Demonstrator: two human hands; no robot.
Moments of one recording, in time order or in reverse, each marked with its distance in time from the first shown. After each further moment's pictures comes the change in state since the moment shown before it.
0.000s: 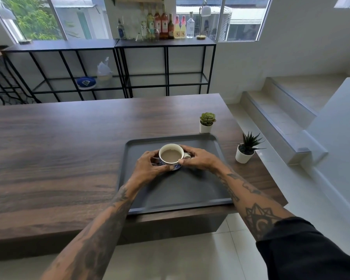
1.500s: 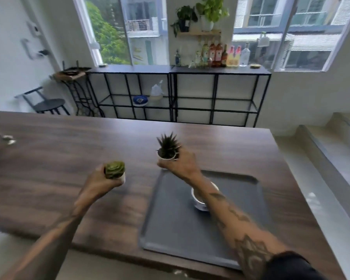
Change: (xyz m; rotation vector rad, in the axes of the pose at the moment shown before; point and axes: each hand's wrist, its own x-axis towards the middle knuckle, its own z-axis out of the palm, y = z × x) left_hand -0.038 -0.057 -0.187 0.162 0.454 -0.355; right_hand 0.085 -0.135 0.052 0.135 0.325 -0.291
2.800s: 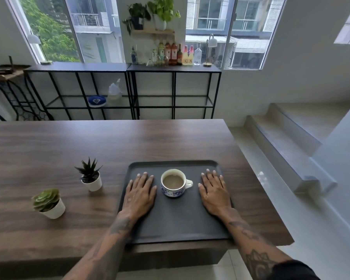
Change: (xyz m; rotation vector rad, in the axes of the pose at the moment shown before) left_hand -0.050 0.040 0.186 0.523 -0.214 0.456; right_hand -0.116 0.175 -0.091 -0.816 0.091 0.207
